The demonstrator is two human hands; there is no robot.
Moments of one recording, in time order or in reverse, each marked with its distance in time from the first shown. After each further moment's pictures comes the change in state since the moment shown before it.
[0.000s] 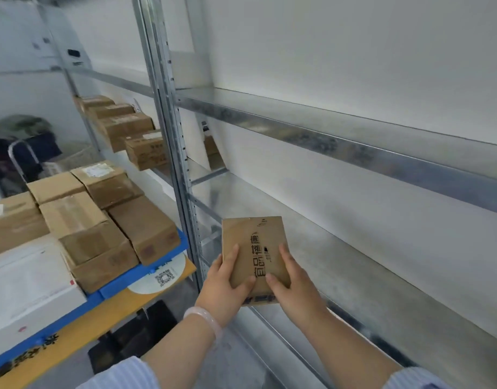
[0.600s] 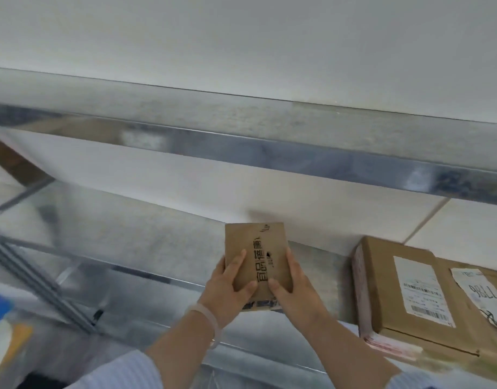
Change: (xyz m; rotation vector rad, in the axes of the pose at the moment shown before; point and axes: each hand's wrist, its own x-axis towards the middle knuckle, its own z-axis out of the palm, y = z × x) left_hand 0.003 0.091 0.234 -0.020 -0.684 0.191; right_hand -0.106 0.132 -0.175 -0.001 0.439 0.448
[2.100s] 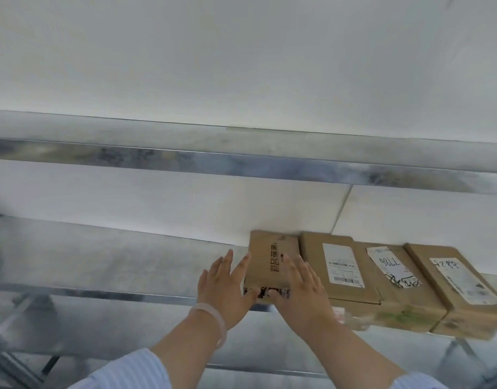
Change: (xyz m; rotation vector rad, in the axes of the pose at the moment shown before) left_hand -0.040 0.083 0.060 0.799 -0.030 0.211; right_hand -0.080 0.028 -0.083 -0.555 0.278 -0.066
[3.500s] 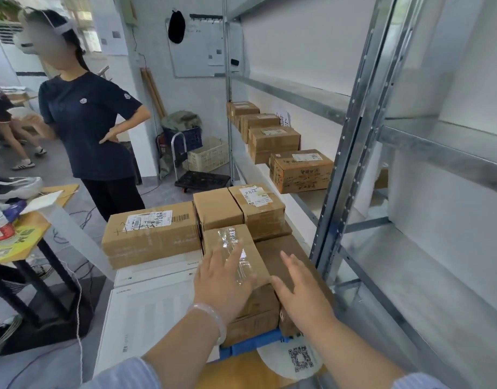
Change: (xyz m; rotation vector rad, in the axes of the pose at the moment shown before) left_hand -0.367 -0.545 -0.187 0.010 0.643 -1.229; right_hand -0.092 -0.669 0.310 0.427 -0.773 -0.977
